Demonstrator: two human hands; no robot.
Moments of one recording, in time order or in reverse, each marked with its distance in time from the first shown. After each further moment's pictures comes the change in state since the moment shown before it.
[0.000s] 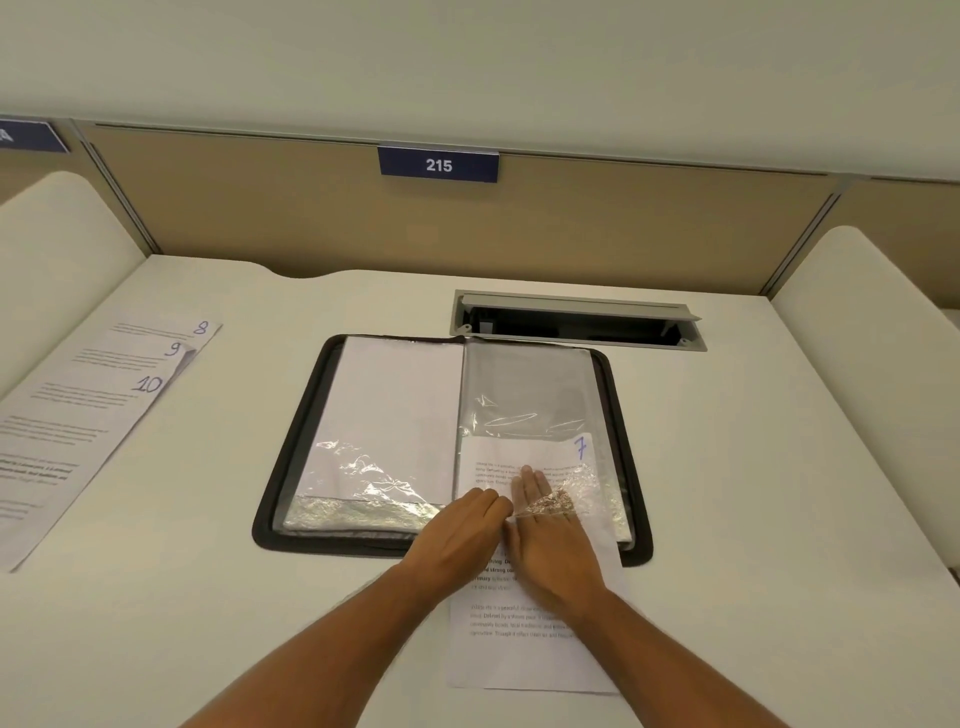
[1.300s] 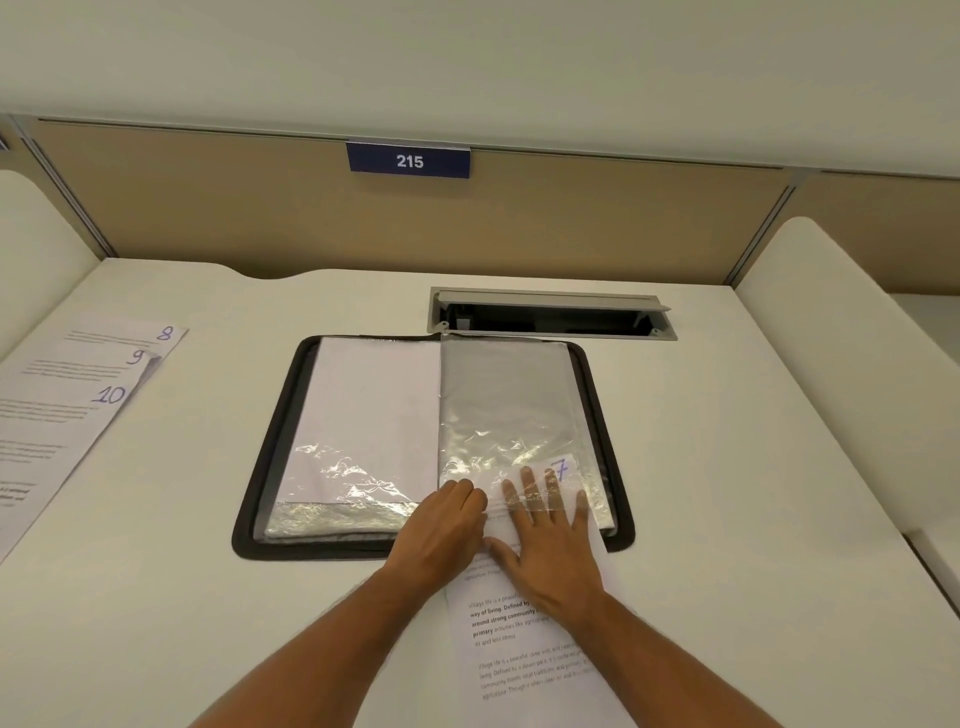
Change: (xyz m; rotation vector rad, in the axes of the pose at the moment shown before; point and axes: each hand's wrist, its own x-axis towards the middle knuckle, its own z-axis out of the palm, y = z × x) left_hand -0.002 -0.006 0.000 0.017 0.070 -0.060; right_hand -0.021 0.004 -0.005 -0.092 -0.014 0.095
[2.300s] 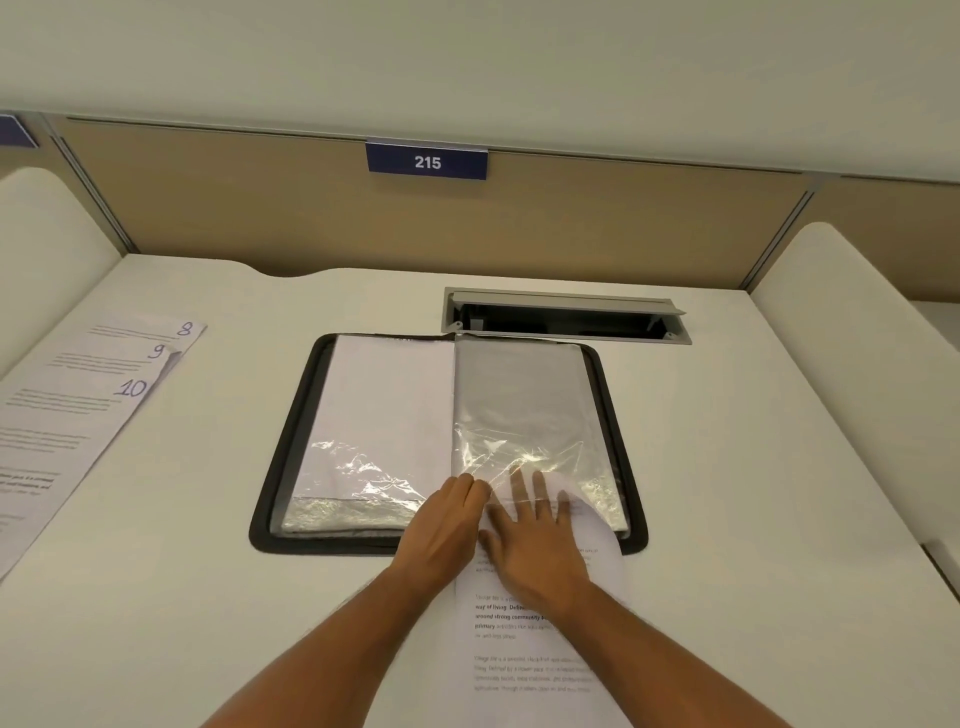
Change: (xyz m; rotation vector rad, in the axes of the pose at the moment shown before) left_hand -0.008 -0.008 -0.005 -0.038 -0.008 -0.072; right_hand 0.013 -0.034 -0.006 -0.060 -0.129 -0.054
